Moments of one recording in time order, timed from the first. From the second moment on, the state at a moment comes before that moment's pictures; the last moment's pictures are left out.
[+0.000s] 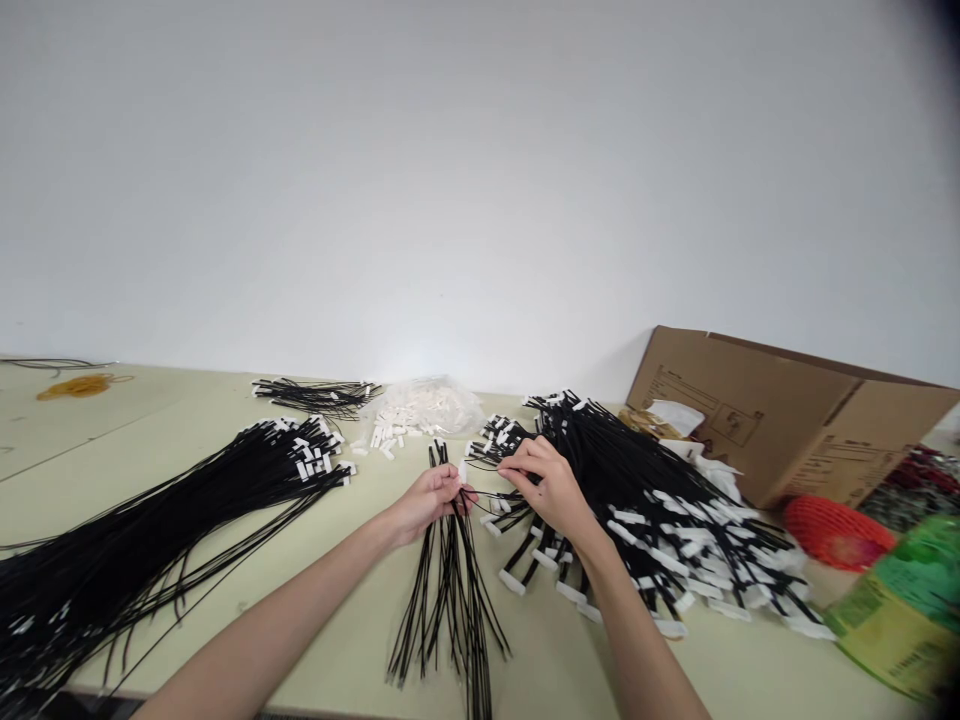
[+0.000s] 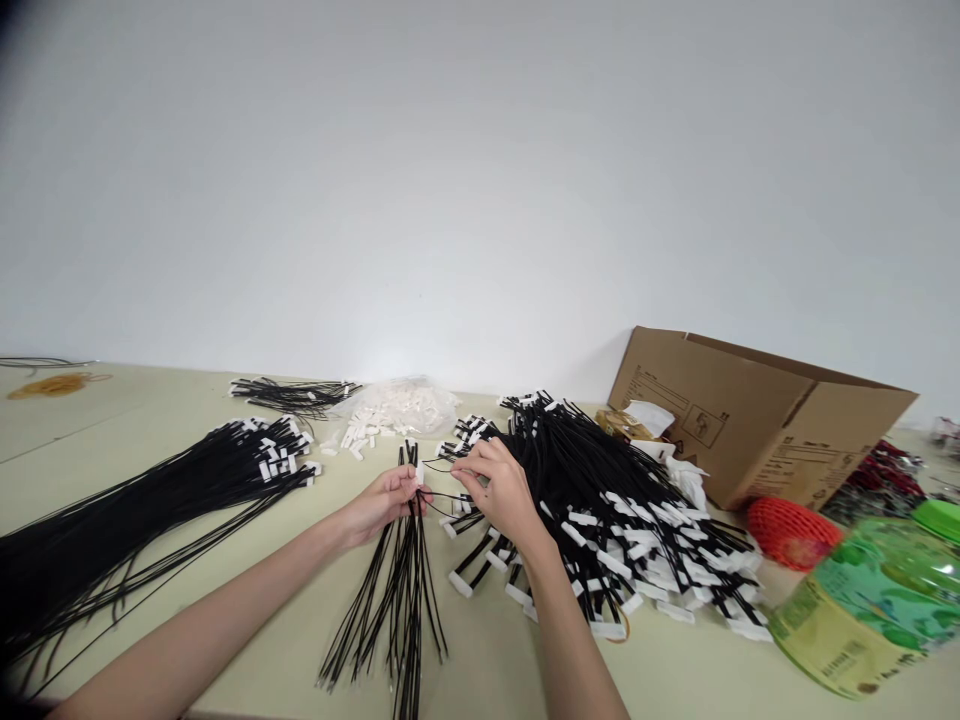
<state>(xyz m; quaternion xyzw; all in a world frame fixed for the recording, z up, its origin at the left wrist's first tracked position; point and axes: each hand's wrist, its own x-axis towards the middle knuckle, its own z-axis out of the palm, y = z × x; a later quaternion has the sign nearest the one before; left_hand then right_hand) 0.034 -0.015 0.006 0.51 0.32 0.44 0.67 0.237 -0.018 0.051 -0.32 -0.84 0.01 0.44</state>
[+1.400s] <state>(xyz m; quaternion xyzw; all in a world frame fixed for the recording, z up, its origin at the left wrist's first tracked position) 0.048 -0.030 0.006 0.53 0.30 0.38 0.69 0.218 -0.017 0.038 -0.30 -0.86 0.15 0.40</state>
